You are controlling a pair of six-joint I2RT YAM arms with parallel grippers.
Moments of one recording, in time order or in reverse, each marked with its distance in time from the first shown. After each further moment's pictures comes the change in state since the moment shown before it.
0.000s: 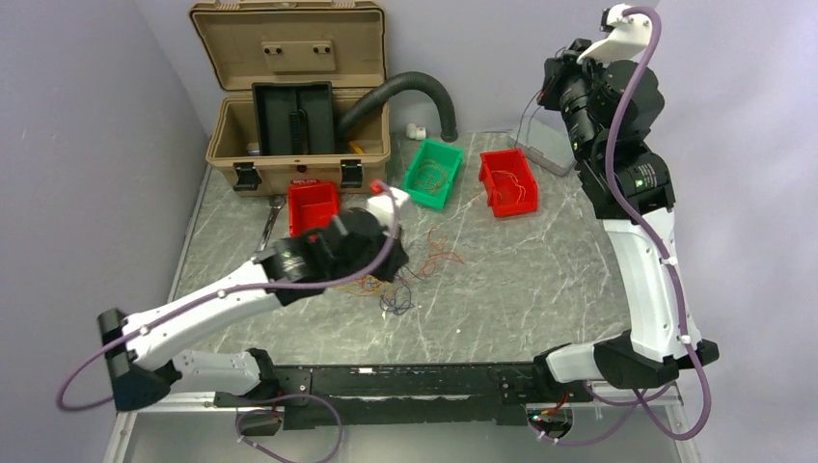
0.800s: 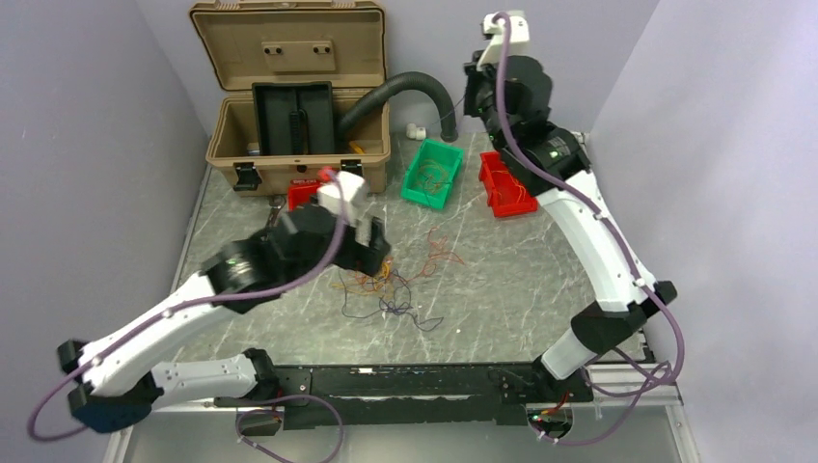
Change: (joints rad) left arm -0.068 -0.061 0.095 -0.114 -0.190 0.075; right arm 0.223 0.208 0.065 0.023 0.130 -0.145
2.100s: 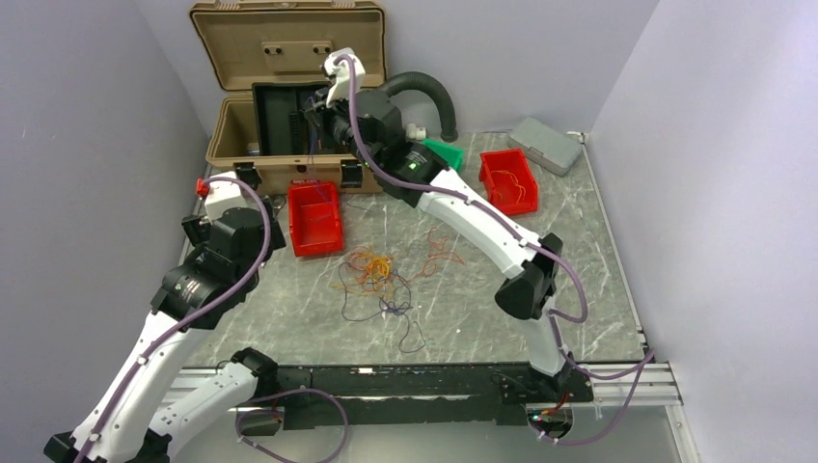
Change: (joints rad) left arm 0.542 -0.288 -0.175 -0.211 -0.469 -0.062; right arm 0.341 0.471 0.265 0.279 -0.272 0.142
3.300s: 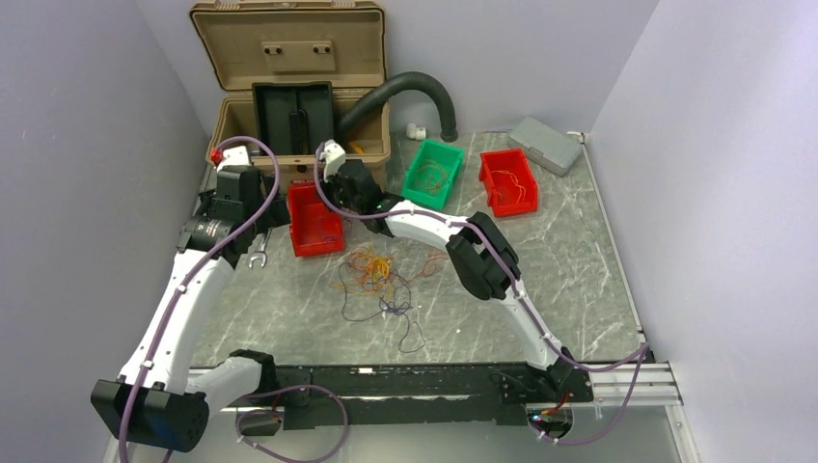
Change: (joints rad) left arm 0.323 0.290 0.057 0.101 0.377 0.080; right arm -0.083 0.341 -0.389 0.444 -0.217 -0.018
